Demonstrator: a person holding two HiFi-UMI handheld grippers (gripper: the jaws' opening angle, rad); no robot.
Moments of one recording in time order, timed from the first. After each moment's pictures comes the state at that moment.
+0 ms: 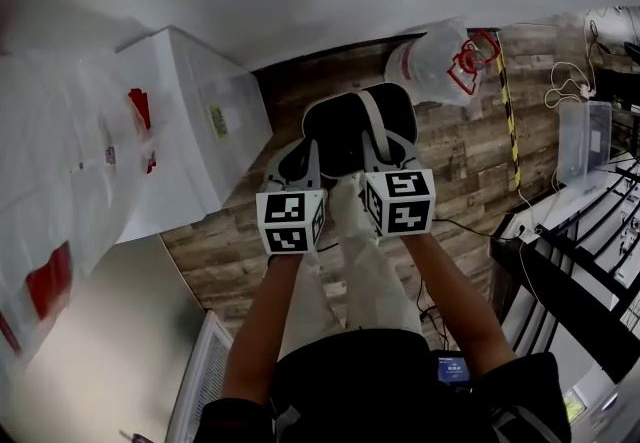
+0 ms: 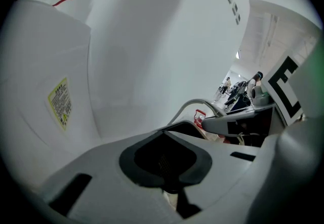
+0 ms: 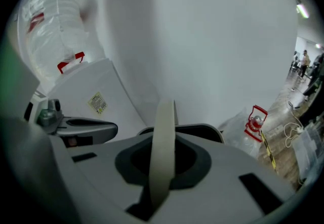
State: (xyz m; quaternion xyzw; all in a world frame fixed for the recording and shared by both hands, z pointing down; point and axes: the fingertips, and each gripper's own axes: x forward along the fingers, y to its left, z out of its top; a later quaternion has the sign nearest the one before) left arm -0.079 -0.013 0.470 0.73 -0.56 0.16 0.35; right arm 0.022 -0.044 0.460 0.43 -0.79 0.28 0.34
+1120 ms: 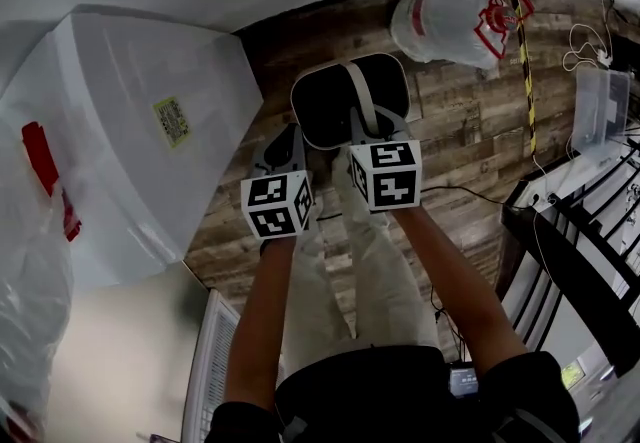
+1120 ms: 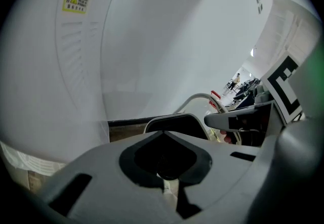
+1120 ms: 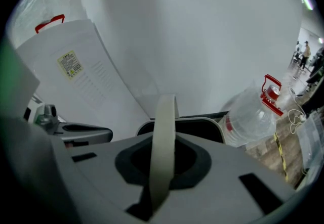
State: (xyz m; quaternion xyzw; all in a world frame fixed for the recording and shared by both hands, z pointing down) left arm -0.092 0.020 0.614 0.68 -0.56 0.19 0.44; right arm 0.017 -0.028 0.601 0.42 -0.76 0.33 0.38
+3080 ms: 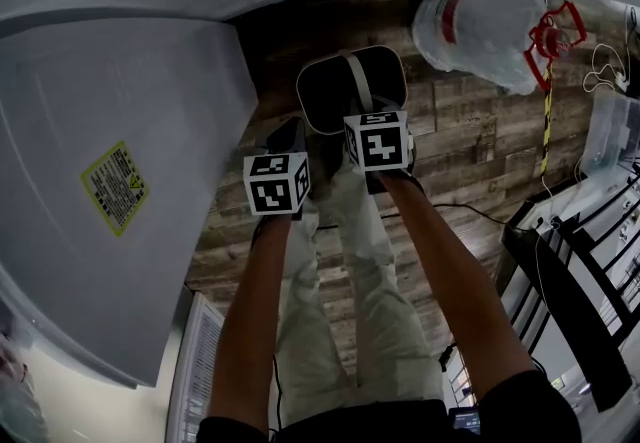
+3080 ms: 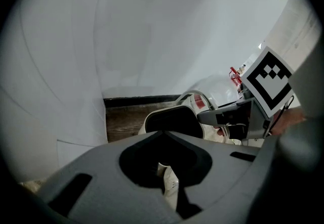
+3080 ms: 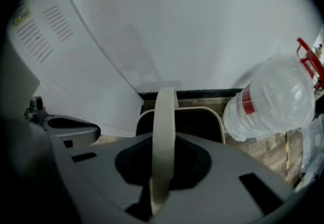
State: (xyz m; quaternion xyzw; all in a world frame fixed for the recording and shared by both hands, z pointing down) left arm -0.090 0.012 0.785 0.65 -0.52 0.24 0.50; right arm 0.016 -0.049 0.796 0.37 -0.71 0.36 0.48
